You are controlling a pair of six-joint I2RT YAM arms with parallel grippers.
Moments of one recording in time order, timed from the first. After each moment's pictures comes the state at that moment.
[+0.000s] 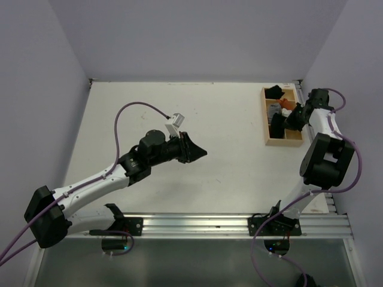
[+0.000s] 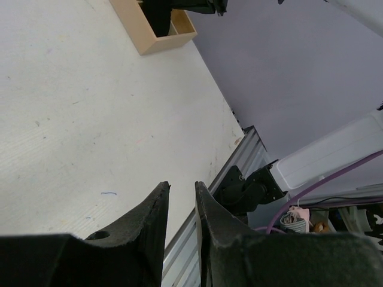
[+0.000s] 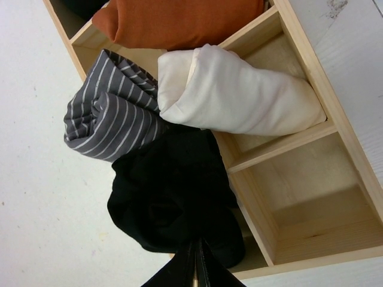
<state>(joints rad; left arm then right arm) -0.83 1.13 0.76 0.13 0.22 -0.78 -0.35 1.80 1.38 -0.60 -0.25 0.39</state>
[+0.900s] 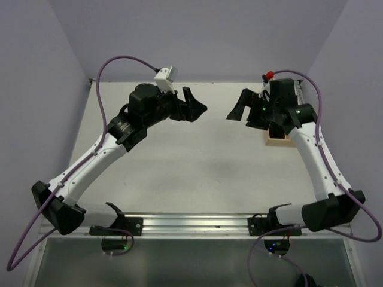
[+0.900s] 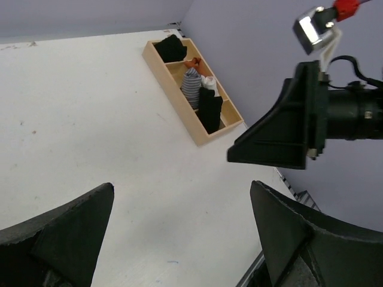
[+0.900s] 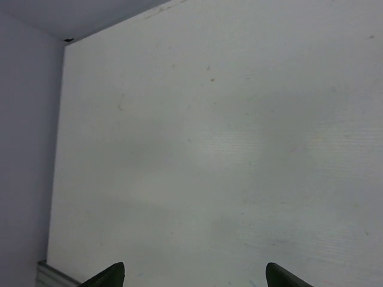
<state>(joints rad) -0.66 1.36 1.41 -0.26 0.15 -0.51 0.20 1.40 1.49 -0.89 -0.29 0.52</state>
